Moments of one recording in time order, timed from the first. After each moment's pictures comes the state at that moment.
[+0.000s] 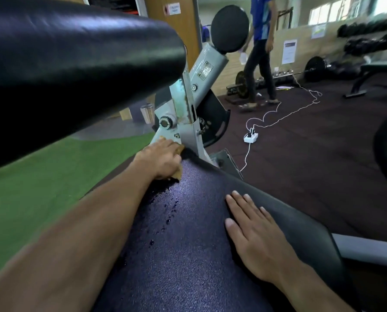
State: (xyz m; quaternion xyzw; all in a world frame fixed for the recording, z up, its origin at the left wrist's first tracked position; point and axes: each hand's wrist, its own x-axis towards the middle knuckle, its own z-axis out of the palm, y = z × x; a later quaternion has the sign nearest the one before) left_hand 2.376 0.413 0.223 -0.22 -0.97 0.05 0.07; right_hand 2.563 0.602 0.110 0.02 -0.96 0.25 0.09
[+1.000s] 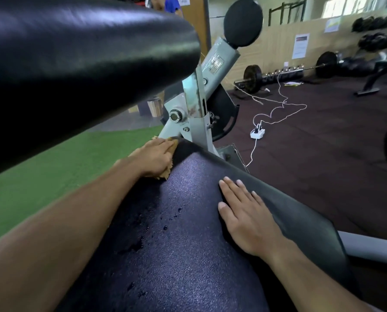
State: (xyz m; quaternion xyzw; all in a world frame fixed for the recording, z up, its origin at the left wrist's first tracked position) left_hand 2.388 0.361 0.226 -0.17 -0.98 -0.03 0.02; right_hand 2.545 0.579 0.121 0.06 -0.96 0.25 0.09
